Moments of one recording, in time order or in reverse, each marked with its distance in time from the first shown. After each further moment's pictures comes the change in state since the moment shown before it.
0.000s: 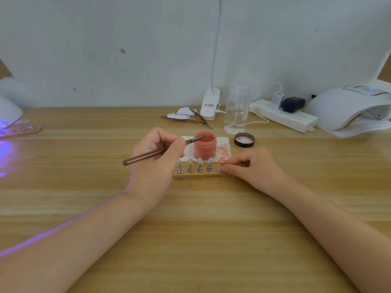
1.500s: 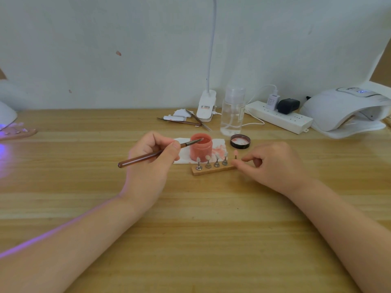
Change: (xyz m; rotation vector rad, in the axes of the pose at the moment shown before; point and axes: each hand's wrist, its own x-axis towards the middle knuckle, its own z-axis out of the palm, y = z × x) left_hand 0.000 -0.004 -0.001 0.034 0.008 -0.023; right_hand -0.009 0.007 -0.028 -0.530 0.252 -0.290
